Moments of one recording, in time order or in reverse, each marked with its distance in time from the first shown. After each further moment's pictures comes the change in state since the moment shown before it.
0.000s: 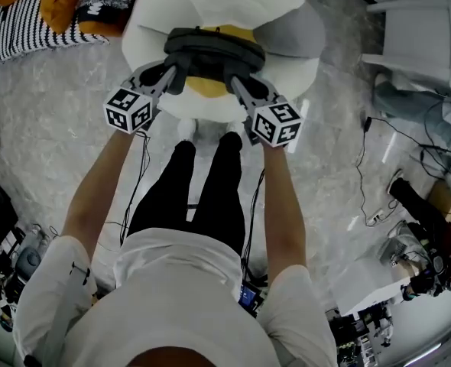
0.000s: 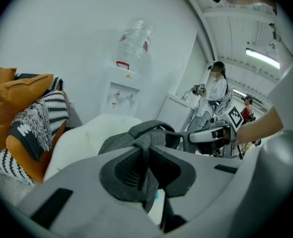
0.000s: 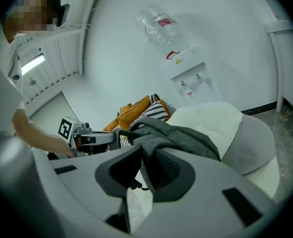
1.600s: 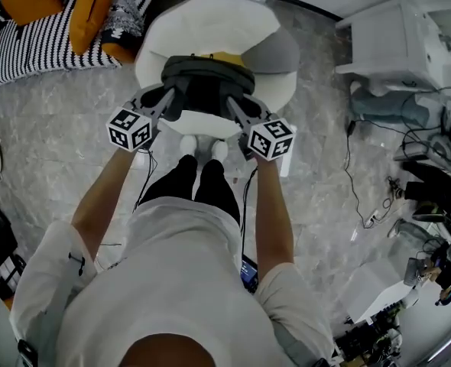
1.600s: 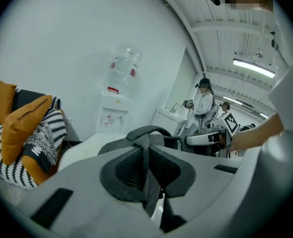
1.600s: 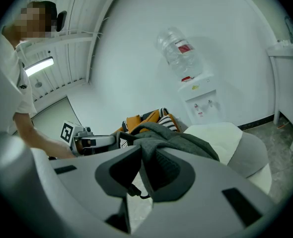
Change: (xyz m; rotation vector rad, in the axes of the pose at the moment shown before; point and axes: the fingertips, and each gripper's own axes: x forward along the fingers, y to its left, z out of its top) left arm -0.125 -0.072 0.079 0.032 -0.109 -0.067; right arm -0.086 0.126 0.064 -0.038 -0.113 0.002
